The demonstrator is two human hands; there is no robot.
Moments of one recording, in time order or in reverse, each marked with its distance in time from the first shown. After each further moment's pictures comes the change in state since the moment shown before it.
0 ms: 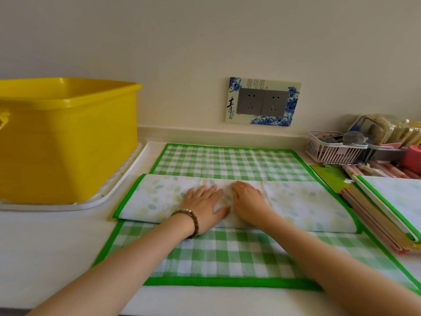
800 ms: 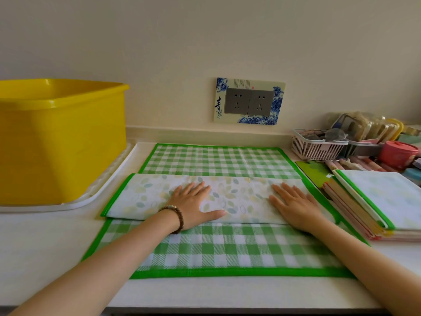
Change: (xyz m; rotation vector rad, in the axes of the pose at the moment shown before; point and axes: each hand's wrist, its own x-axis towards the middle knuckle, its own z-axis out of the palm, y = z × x) left_hand -0.003 -0.002 -0.002 0.019 -0.044 0.023; right_hand -0.046 0.120 -0.046 -0.216 -0.114 0.239
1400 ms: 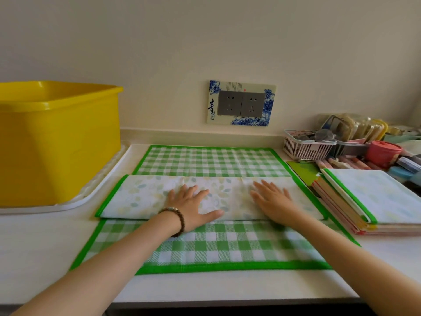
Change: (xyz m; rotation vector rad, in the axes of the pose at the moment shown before) left_hand -0.011 0.018 -0.001 0.001 -0.005 -0.059; right_hand -0.009 -0.034 -0.008 0.096 0.000 -0.070
